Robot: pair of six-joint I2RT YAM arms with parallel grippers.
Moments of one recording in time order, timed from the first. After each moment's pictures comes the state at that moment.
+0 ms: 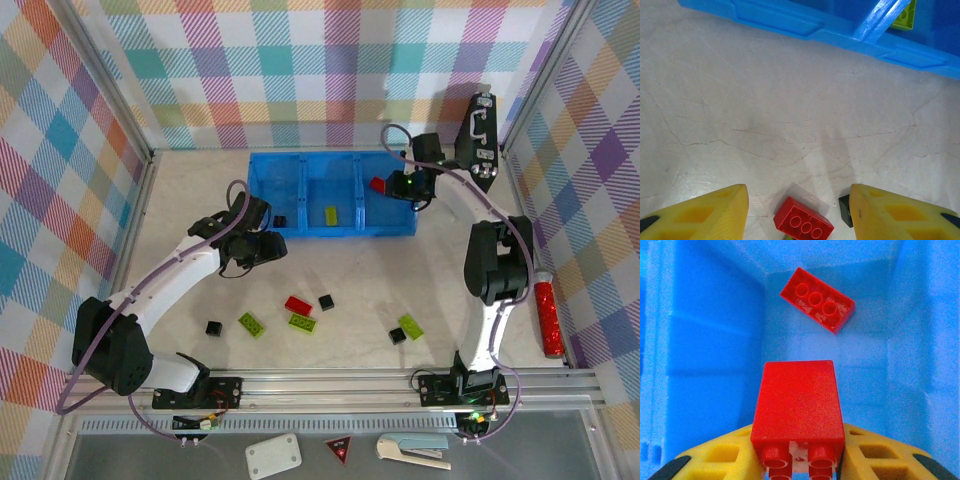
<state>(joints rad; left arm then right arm) -0.48 1.38 1.10 -0.79 0.03 -0.71 0.19 1.99 1.64 -0.66 -0.21 0.25</state>
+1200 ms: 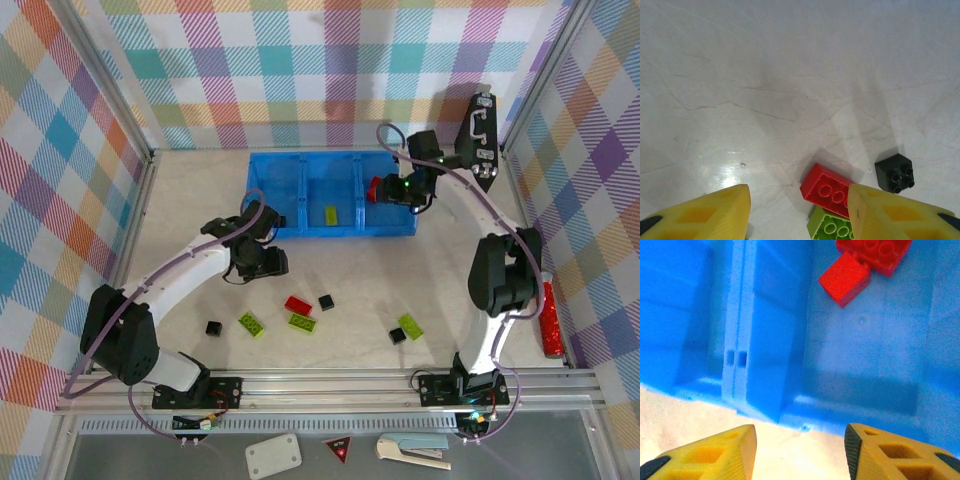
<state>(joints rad) -0.54 1.45 1.09 -0.90 0.06 -0.63 0.25 1.82 1.60 -0.83 -0.27 0.25</state>
